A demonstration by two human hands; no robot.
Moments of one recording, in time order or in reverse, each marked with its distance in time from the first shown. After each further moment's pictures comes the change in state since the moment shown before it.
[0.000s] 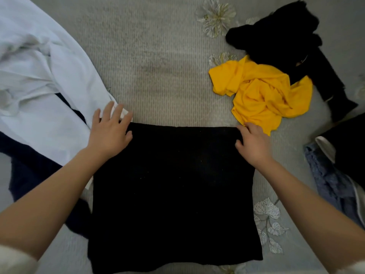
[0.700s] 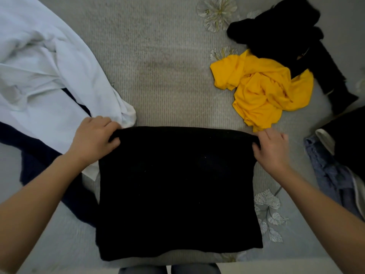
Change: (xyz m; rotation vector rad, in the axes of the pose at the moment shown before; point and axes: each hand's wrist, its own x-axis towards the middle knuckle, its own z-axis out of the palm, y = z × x) left_hand -0.039 -0.026 -0.021 -0.095 0.090 0.158; right_hand -0.035 0.035 -0.003 -0.128 0.320 -0.198
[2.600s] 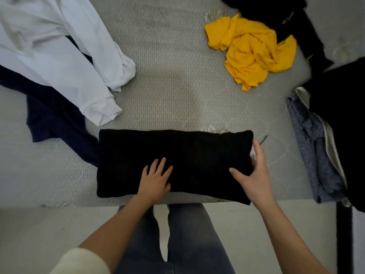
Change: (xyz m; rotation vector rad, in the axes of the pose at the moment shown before) left_hand -0.183 0.212 0.115 -0.176 -0.549 -0.131; right_hand -0.203 -0.108 -0.090 1.106 -0.255 0.682
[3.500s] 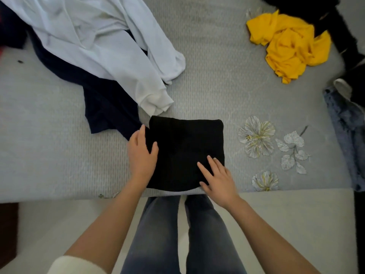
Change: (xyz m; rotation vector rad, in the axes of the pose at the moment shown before) left_hand -0.059 -0.162 -0.054 -0.730 0.722 -0.295; right_hand -0.039 0.045 0.218 -1.124 -0.244 -0.395
